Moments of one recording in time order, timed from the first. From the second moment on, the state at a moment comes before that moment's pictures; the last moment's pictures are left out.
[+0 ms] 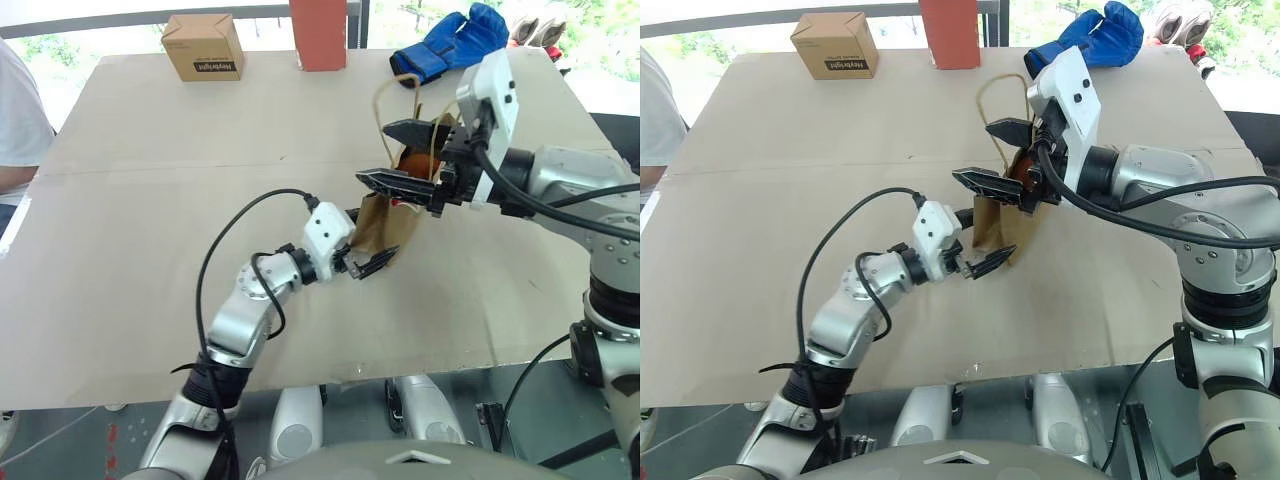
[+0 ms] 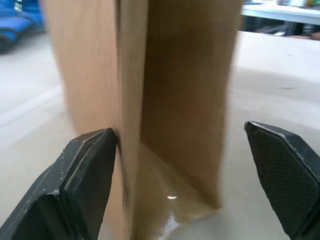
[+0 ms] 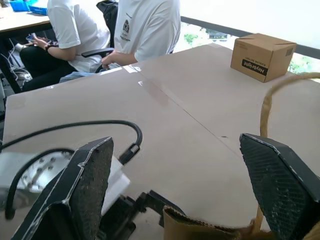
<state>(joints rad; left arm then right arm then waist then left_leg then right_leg) -0.28 0.25 -0.25 -0.19 -0.16 0.26 -0.57 -0.80 -0.54 0.01 -0.49 0.91 1.06 0.47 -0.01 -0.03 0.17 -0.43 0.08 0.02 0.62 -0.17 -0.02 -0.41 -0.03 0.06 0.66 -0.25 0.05</state>
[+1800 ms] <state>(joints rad) -0.24 0.87 0.10 0.23 -0.63 0.01 -1.43 -0.29 -0.70 0.09 -0.57 0.55 0.72 0.55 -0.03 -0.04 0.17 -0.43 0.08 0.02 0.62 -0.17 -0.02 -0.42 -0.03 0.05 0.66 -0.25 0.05</state>
